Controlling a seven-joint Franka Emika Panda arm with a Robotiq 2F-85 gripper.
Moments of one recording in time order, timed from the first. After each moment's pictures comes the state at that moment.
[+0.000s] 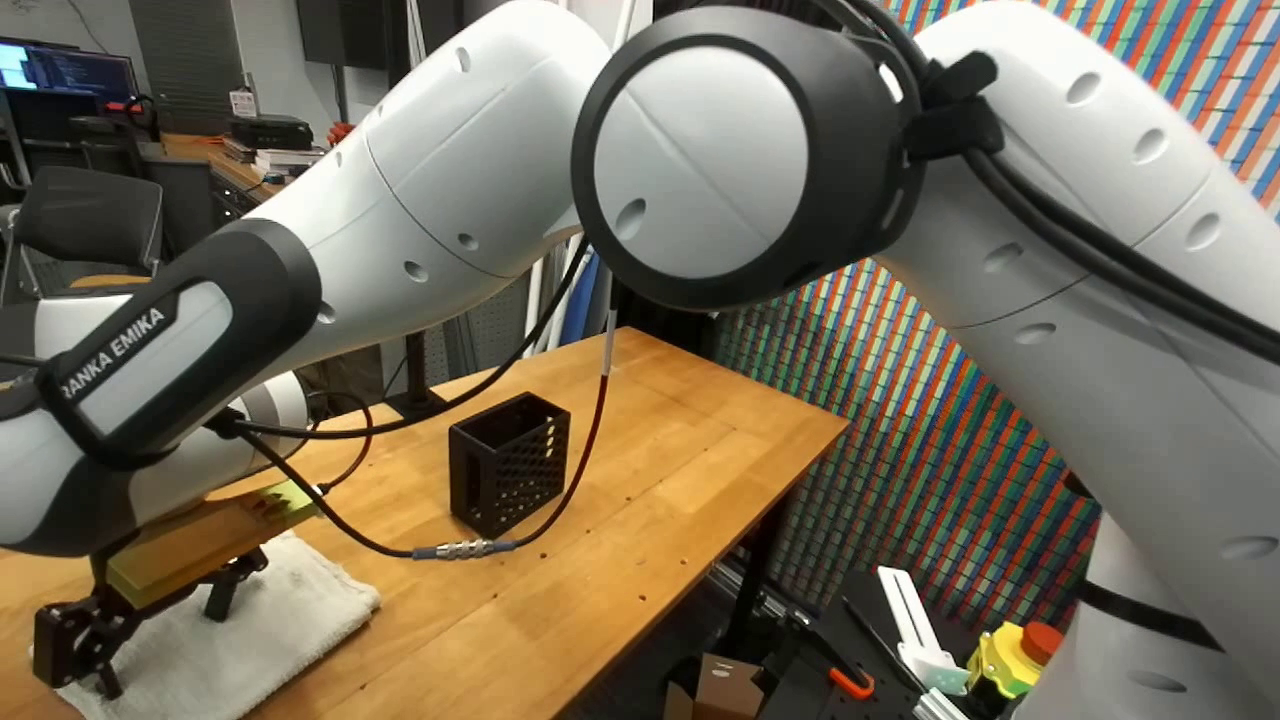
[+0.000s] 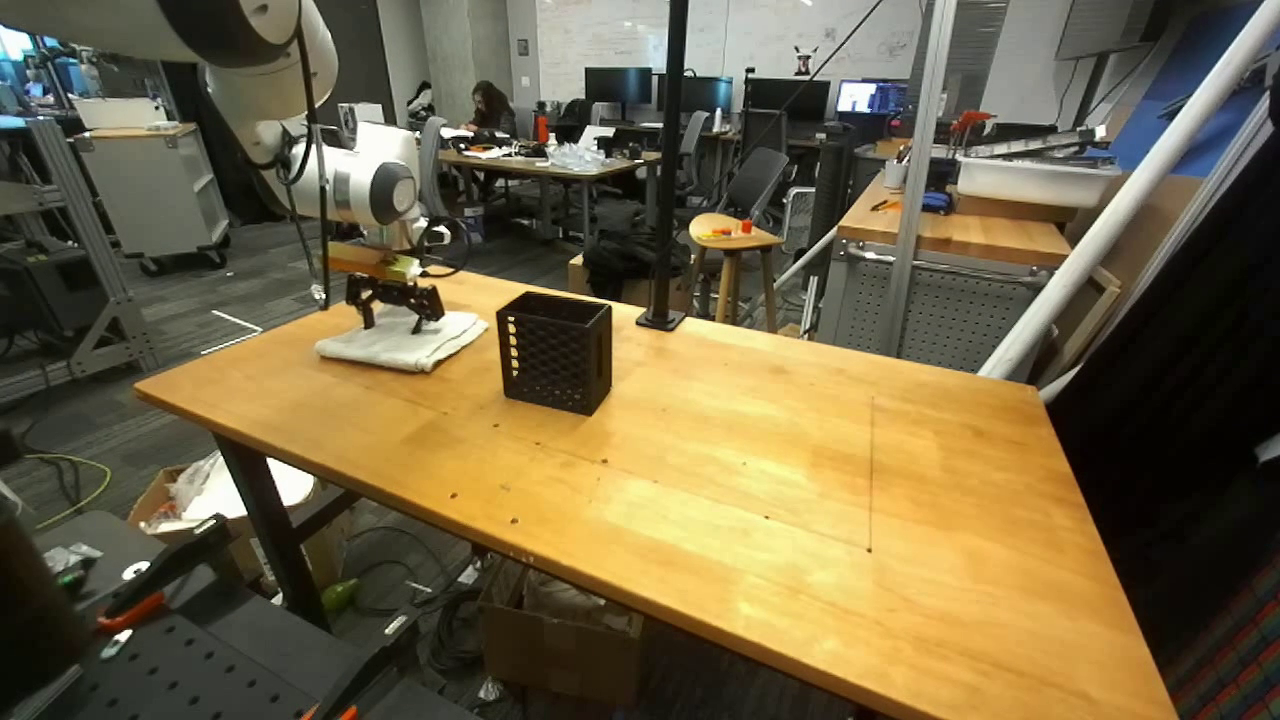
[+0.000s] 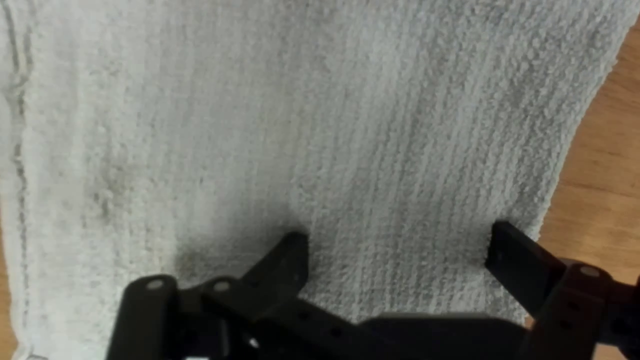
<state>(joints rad) 0.37 0.96 0.16 -1.39 -0.01 2.34 0.12</state>
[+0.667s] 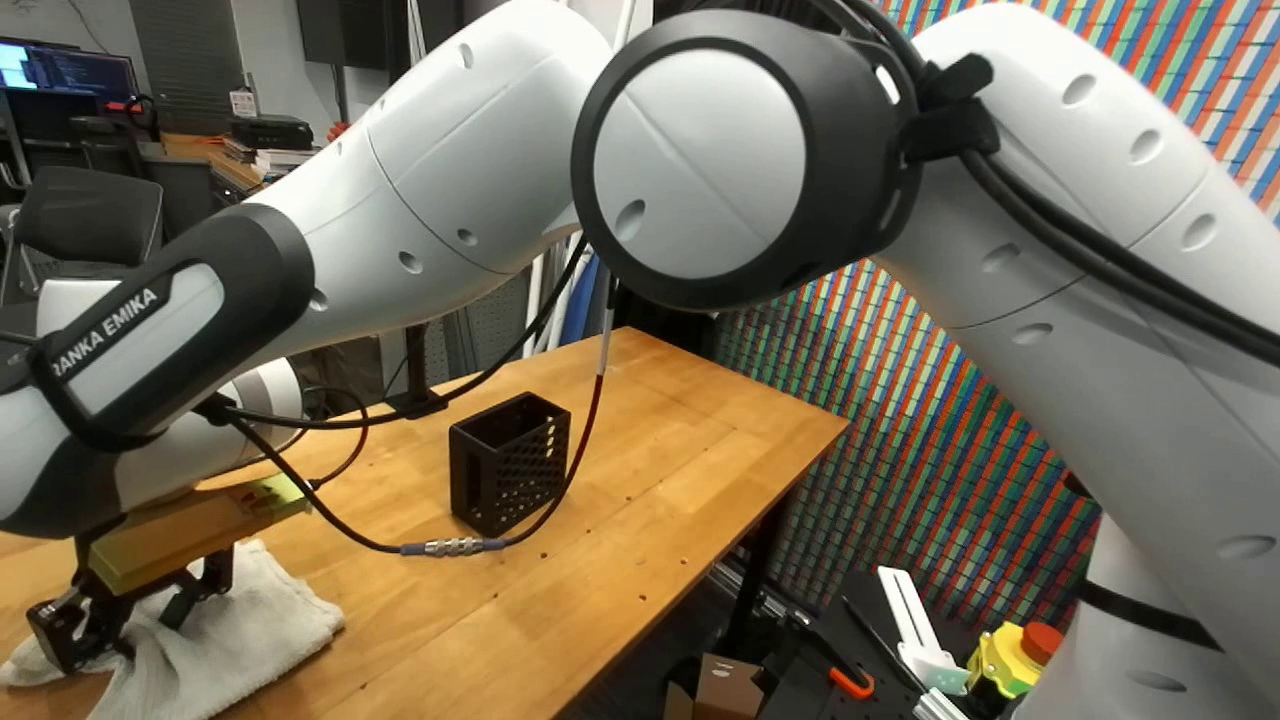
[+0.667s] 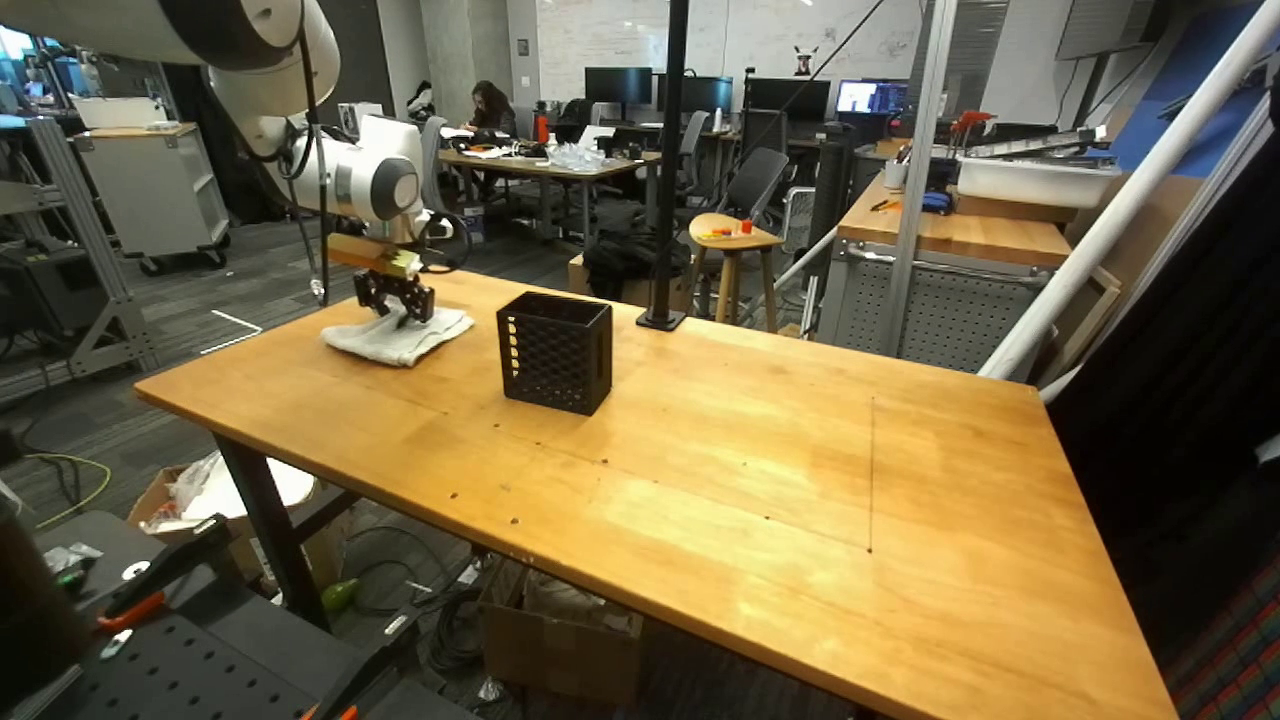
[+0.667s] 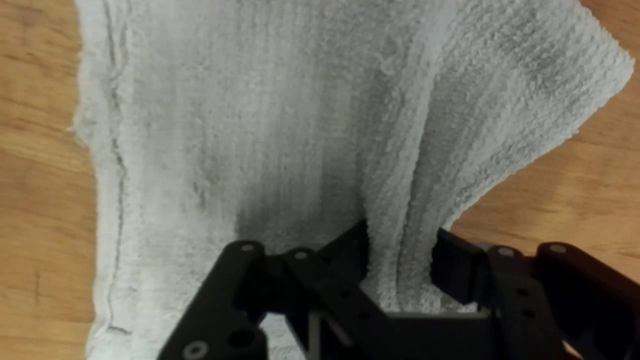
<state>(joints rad) 0.36 0.96 0.16 -1.37 0.03 2.36 0.12</state>
